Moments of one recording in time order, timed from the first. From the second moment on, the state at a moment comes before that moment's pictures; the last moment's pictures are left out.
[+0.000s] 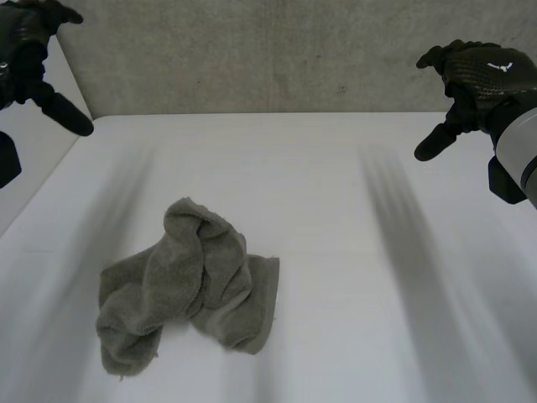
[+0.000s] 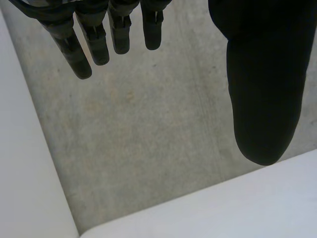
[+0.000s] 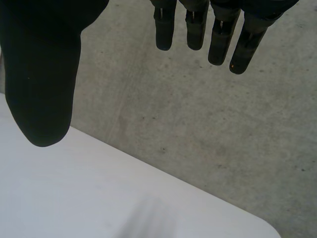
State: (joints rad) left arm 4.50 -1.50 -1.40 2.98 -1.54 3.11; right arm 1.90 -1.47 1.35 0.14 1.56 3.07; left_hand 0.21 0.21 0.21 0.21 0.04; right_hand 0.20 0.22 0.21 0.23 0.06
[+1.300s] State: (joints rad) left arm 4.66 -1.56 -1.75 3.18 -1.21 3.33; right arm 2.29 -0.75 1.01 0.06 1.24 3.56; left_hand 0.18 0.17 0.17 0.17 0.03; right_hand 0.47 0.53 0.51 0.51 0.33
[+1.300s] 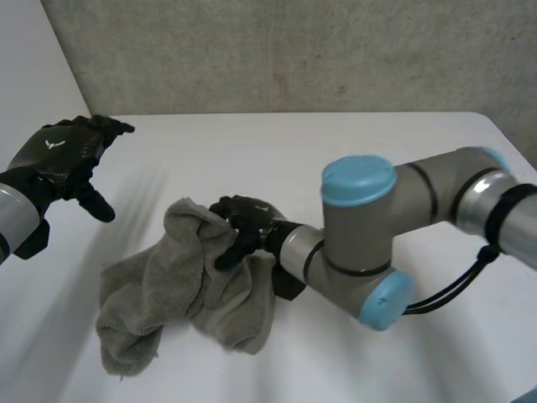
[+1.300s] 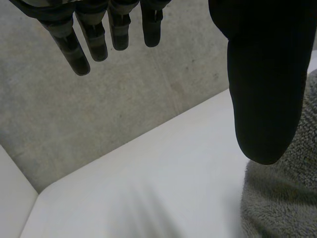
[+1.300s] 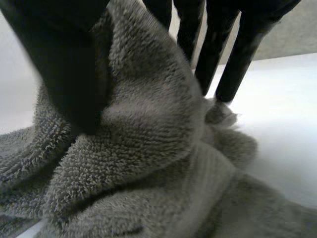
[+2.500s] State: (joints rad) left arm 4.23 -1.90 -1.10 3.42 -1.70 3.17; right arm 2.02 -1.36 1.24 -0.20 1.51 2.45; left_hand 1.15 1.21 1.21 1.21 0.99; right_hand 0.97 1.17 1.18 1.19 0.98
